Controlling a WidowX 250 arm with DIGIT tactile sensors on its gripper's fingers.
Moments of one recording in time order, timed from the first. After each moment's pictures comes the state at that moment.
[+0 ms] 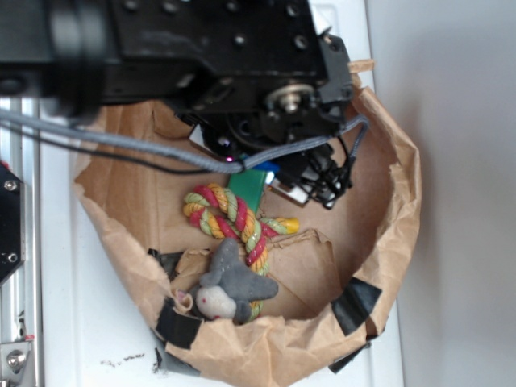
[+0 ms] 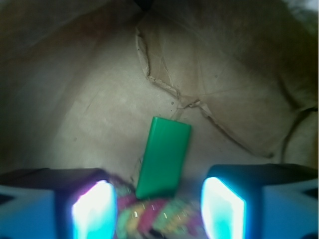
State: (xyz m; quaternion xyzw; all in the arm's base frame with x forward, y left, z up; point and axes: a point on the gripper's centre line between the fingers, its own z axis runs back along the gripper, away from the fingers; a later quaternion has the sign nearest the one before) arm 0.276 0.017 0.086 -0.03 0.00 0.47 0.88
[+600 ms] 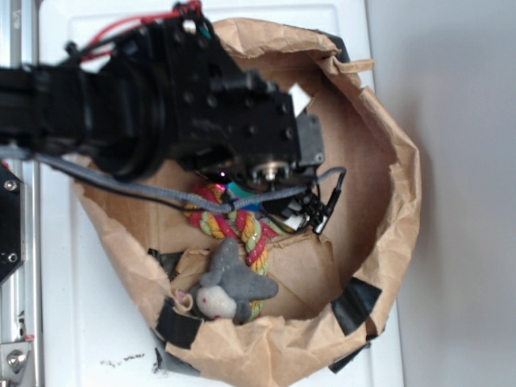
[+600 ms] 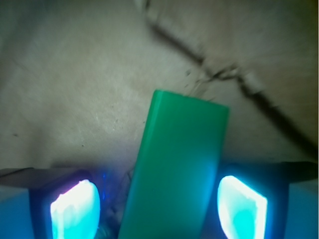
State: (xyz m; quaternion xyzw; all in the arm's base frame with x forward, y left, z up) arm 0.276 0.003 0.026 -0.02 -0.03 0.46 0.89
